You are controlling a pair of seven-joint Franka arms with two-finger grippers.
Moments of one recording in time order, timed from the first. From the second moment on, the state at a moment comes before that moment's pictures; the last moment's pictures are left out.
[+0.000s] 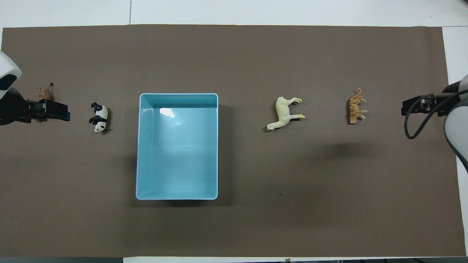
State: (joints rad) left arm 0.00 -0.03 -0.03 -1.78 -0.01 1.76 0.00; right arm -0.06 0.07 -0.05 -1.83 -0.03 1.89 -0.05
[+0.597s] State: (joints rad) left arm 0.04 0.16 -0.03 -1.95 0.00 2.26 0.04; right arm 0.01 0.30 -0.05 -1.83 -0.03 2.18 0.06
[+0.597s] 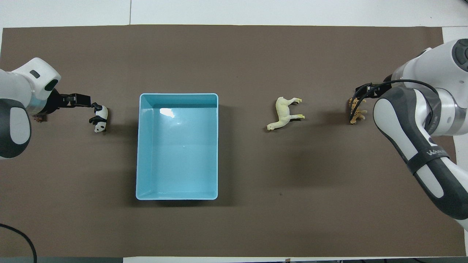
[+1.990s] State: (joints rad) left arm 0.04 0.32 -0.04 -1.96 0.02 2.34 0.05; right arm 0.03 0.40 -0.05 -1.90 -0.03 2.30 0.10
